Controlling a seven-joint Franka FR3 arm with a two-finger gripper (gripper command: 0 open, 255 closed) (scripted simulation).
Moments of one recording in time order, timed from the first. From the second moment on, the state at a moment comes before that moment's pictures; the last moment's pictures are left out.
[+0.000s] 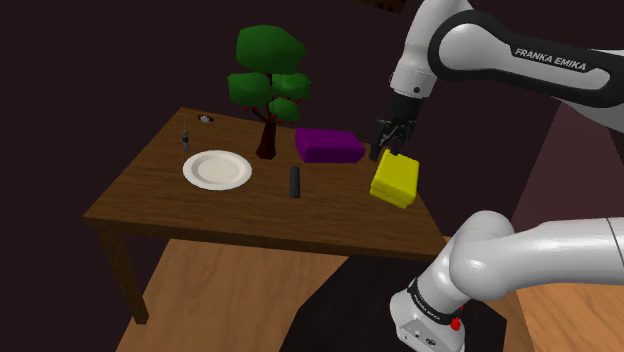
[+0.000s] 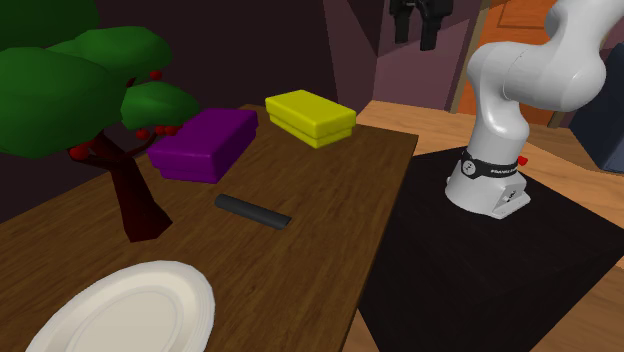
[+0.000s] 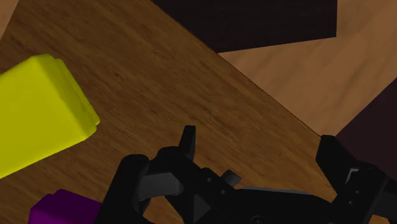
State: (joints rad) arm 0.02 -0.74 -0.04 -2.39 0.02 1.55 0.17
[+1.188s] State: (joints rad) arm -0.03 -0.15 -0.05 -2.26 0.10 1.96 0.35
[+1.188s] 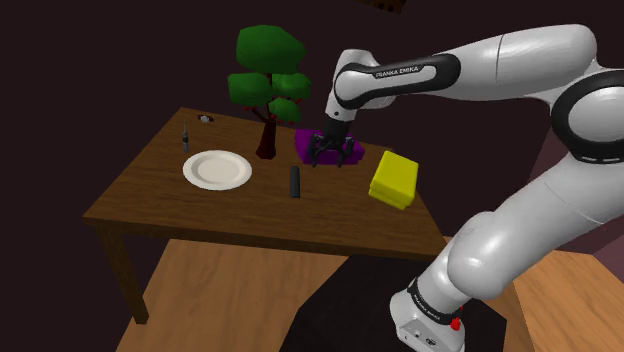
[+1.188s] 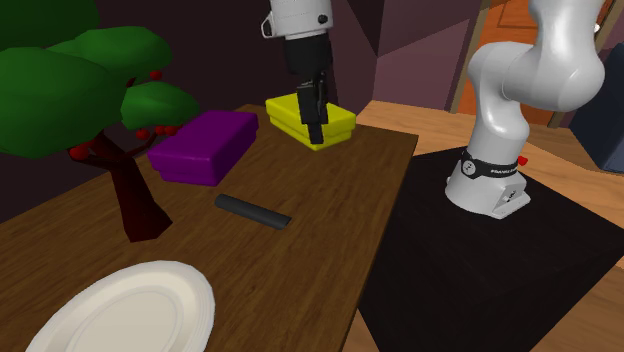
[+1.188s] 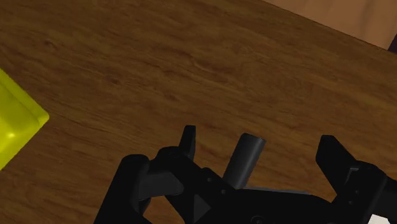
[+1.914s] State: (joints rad) arm -0.06 0.26 -0.08 -2.02 0.19 2.11 0.44
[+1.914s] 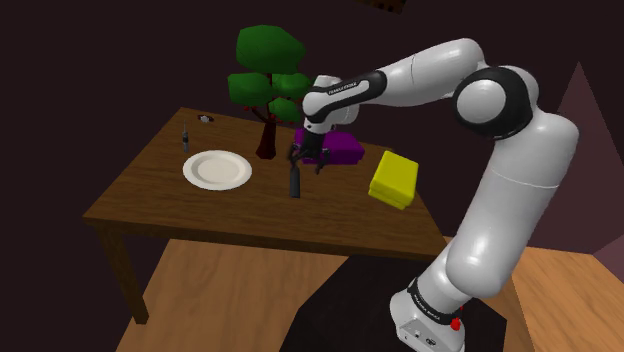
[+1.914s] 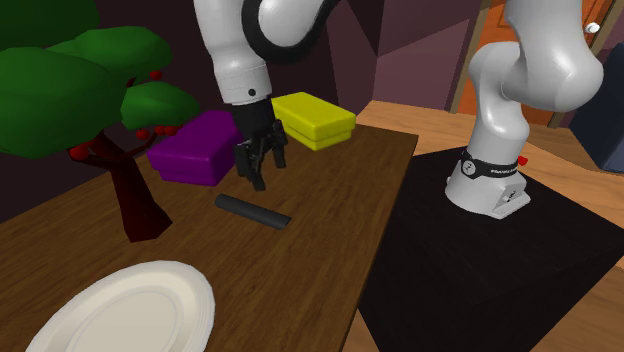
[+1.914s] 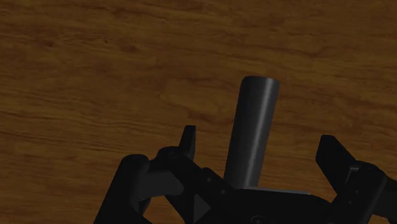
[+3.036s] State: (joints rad) arm -0.08 0.52 -0.08 -1.87 0.25 2.21 0.47
